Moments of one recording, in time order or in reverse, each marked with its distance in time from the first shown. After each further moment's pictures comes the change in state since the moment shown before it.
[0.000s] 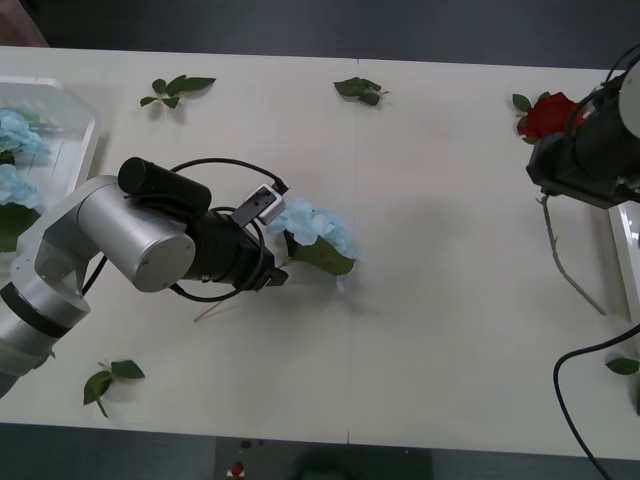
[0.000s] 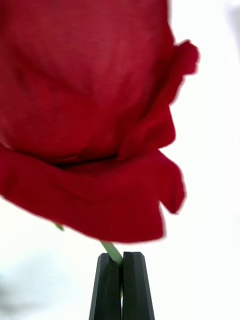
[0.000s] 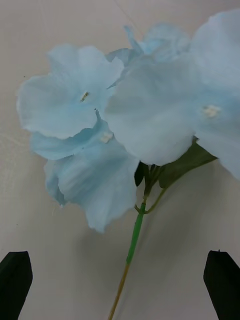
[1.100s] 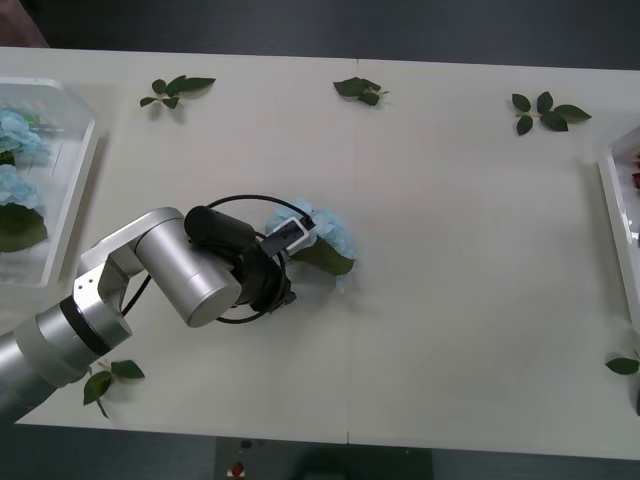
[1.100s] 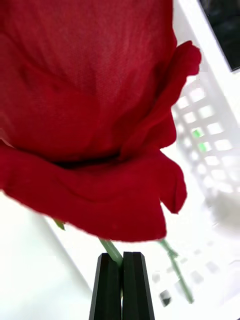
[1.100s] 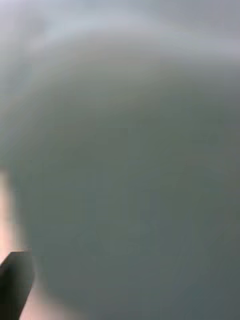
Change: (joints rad) right arm 0.000 -0.255 -0.465 0.400 0.126 -0.202 0.459; left arm -0.044 -0.046 -0.196 0.107 -0.211 -0.079 0.041
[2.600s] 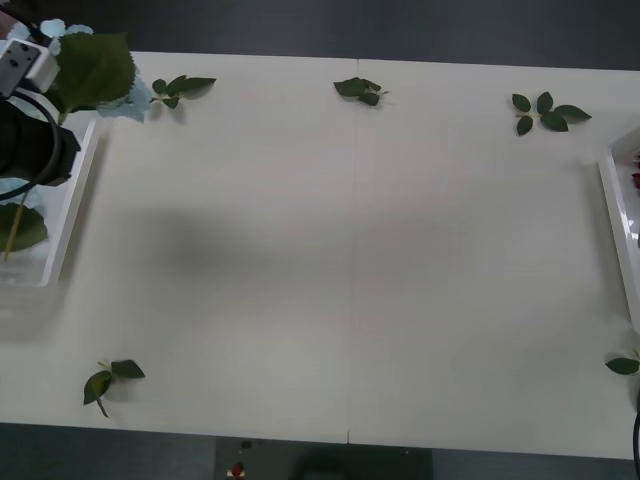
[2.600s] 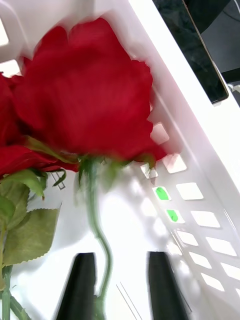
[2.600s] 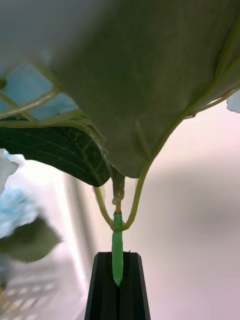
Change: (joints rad) right arm -0.001 -0.043 0.203 0.619 0.030 -0.812 0.002; left arm 0.089 0.499 0.652 -0.383 0.279 0.397 0.331
